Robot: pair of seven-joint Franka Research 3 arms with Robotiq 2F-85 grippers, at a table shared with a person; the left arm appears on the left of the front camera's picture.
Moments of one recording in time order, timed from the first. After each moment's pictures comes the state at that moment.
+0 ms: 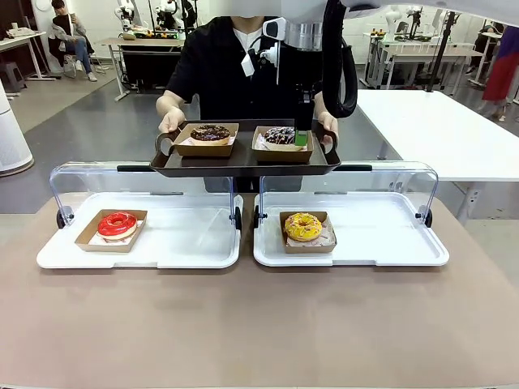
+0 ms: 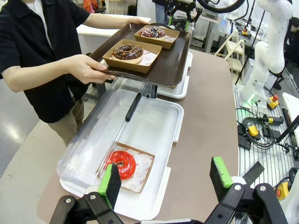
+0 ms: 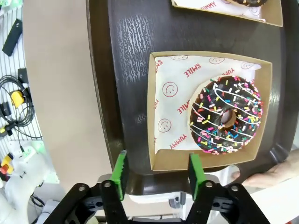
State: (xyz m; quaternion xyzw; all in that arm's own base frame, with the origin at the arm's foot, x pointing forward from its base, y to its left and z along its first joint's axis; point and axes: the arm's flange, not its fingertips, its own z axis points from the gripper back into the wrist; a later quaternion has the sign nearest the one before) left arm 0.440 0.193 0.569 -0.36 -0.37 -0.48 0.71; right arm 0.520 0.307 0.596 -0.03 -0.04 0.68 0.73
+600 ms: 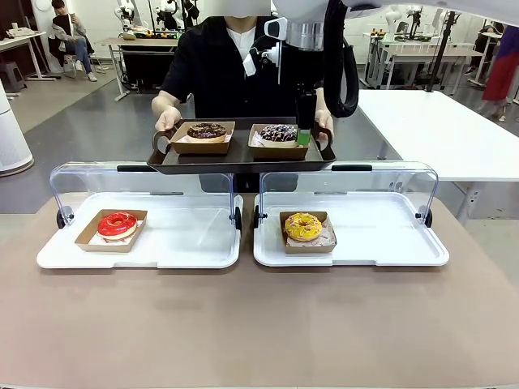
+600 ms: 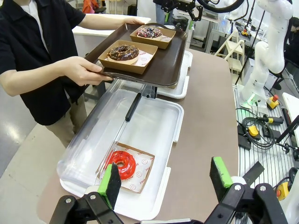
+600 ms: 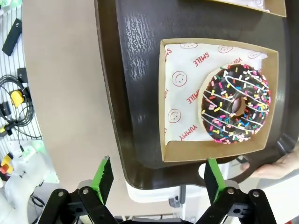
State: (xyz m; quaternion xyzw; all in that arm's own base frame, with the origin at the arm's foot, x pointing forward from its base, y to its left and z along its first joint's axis) left arm 0.440 0.193 0.569 -0.36 -0.37 -0.48 0.71; right arm 0.521 0.304 0.596 -0.03 -0.04 0.68 0.73
